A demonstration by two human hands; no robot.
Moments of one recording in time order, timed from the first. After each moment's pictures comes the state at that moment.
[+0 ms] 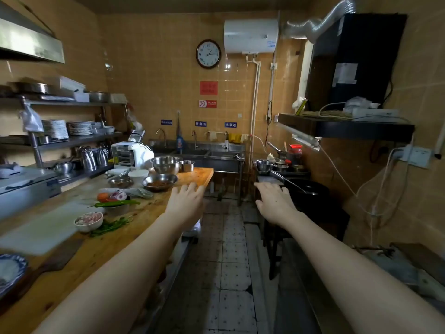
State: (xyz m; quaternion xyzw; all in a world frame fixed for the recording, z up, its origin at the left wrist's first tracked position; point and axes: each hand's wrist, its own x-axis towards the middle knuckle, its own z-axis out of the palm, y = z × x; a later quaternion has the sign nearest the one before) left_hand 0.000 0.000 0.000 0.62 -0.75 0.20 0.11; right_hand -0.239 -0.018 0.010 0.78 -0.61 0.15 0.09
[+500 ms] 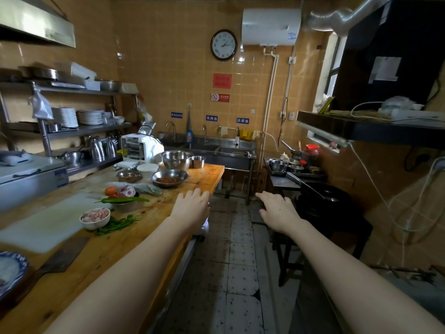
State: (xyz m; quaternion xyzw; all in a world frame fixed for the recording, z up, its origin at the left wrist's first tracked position) left_hand 0.058 -0.078 -0.024 0.64 -0.75 0.14 0.10; right_hand -0.178 -0.101 -0.013 0.79 -0.60 0.09 0.04
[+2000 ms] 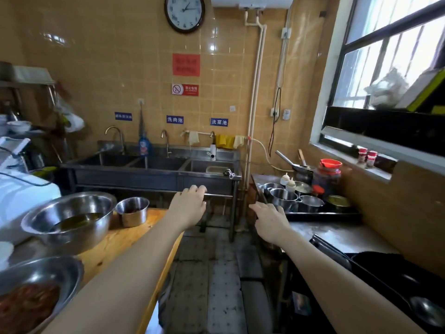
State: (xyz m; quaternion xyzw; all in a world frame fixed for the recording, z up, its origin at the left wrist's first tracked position) left_hand -0.023 -1.001 -0.049 0.60 -0.78 0.08 0.15; right_hand -0.261 -1.005 -0.087 0.77 -0.63 0.12 0.02
